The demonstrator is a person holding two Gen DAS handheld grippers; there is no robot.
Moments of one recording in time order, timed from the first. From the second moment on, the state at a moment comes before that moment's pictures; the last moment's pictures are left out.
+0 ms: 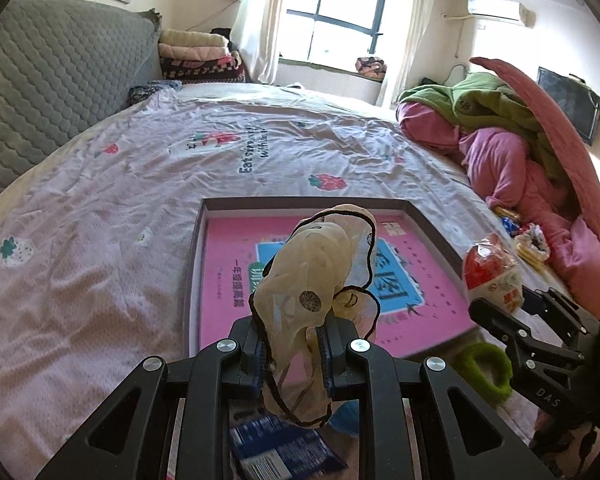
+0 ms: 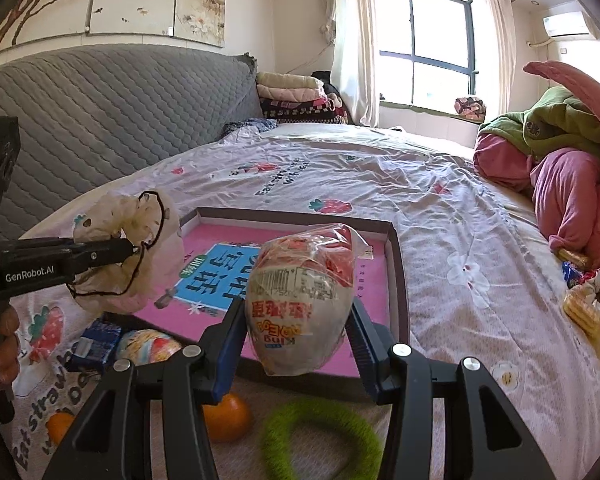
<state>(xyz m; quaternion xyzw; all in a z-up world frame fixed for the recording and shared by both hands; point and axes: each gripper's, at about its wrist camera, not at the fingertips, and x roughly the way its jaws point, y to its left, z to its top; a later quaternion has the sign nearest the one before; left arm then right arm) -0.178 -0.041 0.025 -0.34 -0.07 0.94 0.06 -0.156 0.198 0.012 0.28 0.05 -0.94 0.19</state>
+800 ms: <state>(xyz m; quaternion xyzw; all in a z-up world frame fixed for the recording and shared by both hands) -0.221 -0.057 -0.009 -0.38 -0.08 0.92 0.04 -0.199 0.205 -0.022 0.35 0.06 -0.92 0.16</state>
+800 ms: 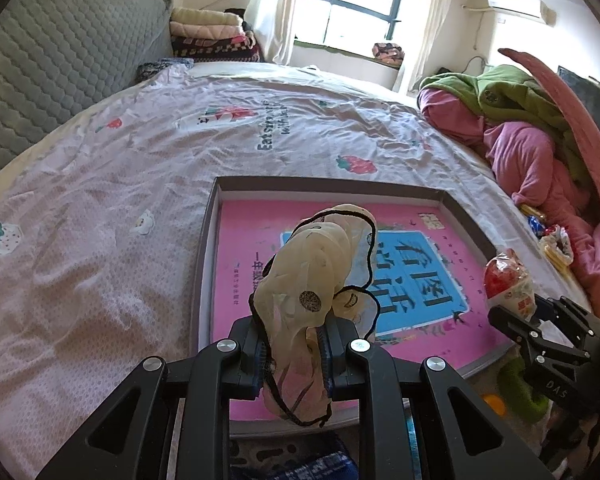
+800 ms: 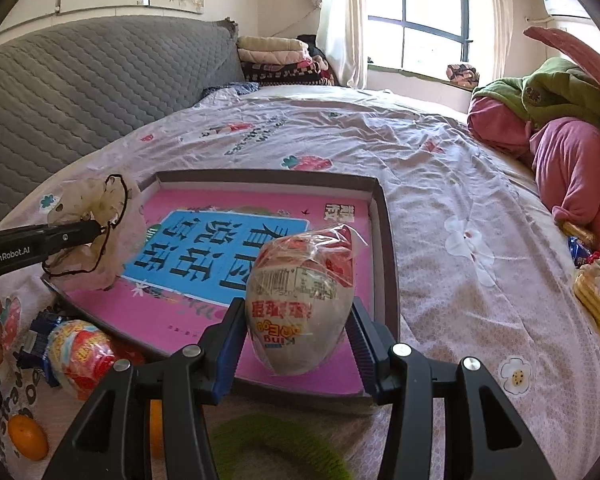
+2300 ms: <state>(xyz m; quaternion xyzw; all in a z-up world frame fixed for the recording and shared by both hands) -0.223 -0.059 0.003 -0.39 -0.10 0.92 0.04 -0.195 0.212 -0.016 0.35 0.05 -0.92 0.15</state>
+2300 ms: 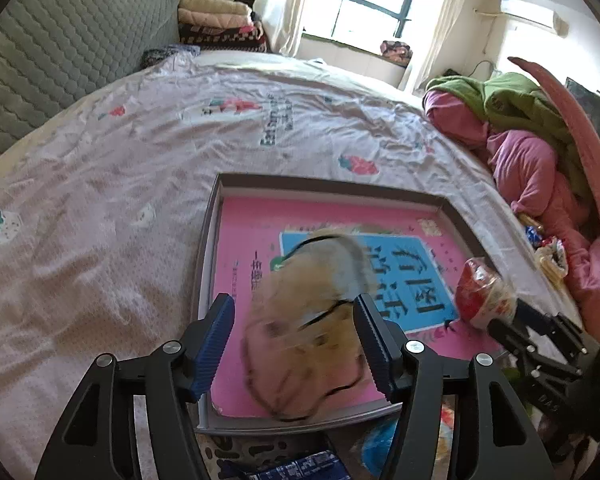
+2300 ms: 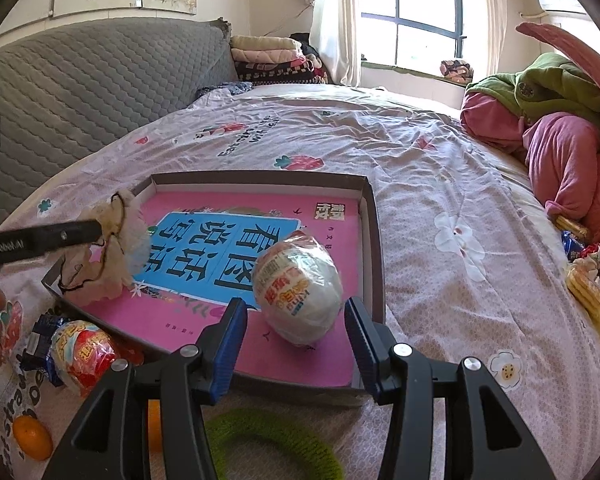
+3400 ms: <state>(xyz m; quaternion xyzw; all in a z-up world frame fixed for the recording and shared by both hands) -0.168 -0.057 0.037 -0.36 -0.05 0.93 0.02 -0.169 0.203 0.020 0.29 0.05 -0.94 0.18</state>
